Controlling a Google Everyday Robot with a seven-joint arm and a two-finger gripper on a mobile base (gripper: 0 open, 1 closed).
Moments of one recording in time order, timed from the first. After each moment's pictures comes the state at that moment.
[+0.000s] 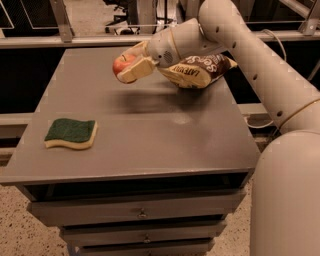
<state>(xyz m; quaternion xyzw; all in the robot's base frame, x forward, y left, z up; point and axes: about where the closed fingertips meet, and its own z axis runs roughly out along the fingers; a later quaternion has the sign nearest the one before) 0.677 0.072 0.926 -0.60 0.58 0.35 0.42</state>
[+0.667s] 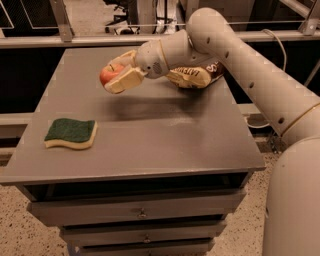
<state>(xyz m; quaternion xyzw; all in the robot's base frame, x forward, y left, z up) 0.646 0.105 0.915 -0.61 0.55 0.38 0.42</state>
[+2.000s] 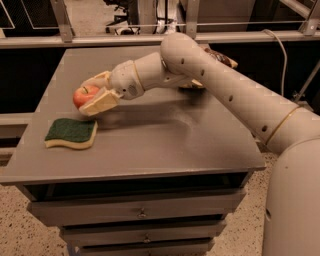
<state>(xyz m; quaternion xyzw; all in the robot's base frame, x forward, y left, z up) 0.598 0.171 0.880 -0.63 0.51 0.42 0.41</state>
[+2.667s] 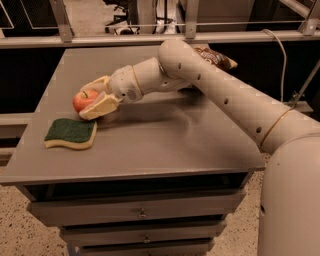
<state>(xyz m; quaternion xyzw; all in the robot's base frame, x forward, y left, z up) 0.599 0.177 0.865 -0.63 0.50 0.43 0.40</state>
